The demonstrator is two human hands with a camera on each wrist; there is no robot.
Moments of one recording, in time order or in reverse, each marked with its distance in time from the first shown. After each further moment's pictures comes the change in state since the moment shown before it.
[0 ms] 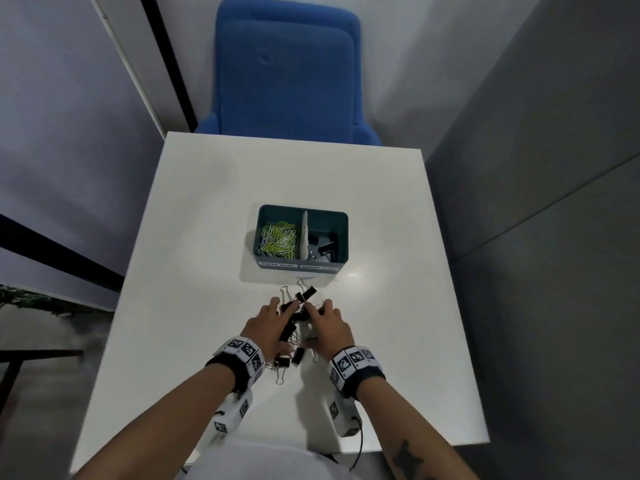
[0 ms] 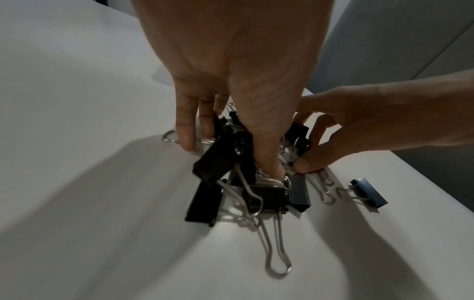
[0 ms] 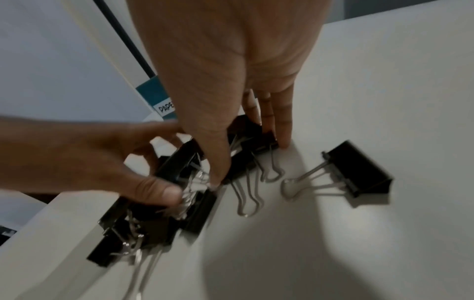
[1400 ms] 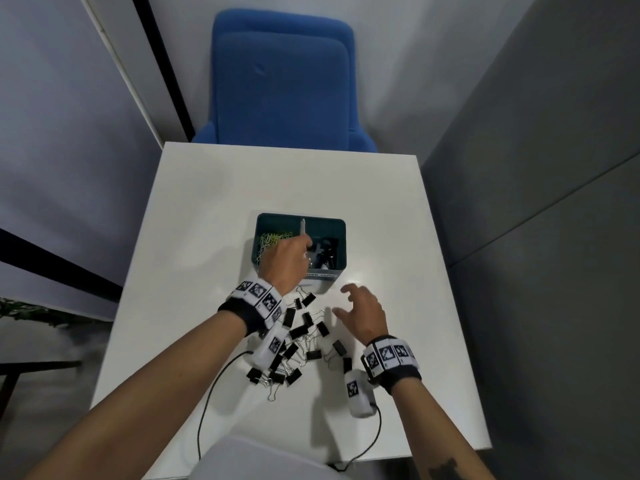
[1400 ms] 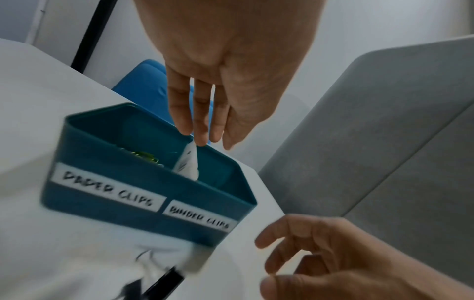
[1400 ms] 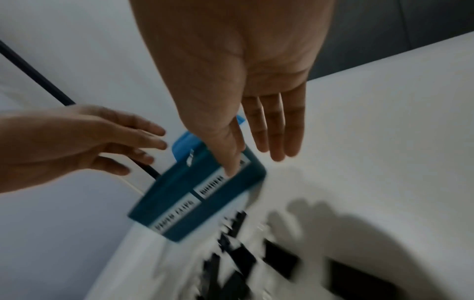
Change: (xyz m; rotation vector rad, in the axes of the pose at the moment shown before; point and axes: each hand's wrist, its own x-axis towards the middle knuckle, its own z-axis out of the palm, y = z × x) left_hand 0.038 0.046 -0.147 -0.278 0.543 0.049; right_hand -0.006 0.037 -0.071 0.294 0.265 0.145
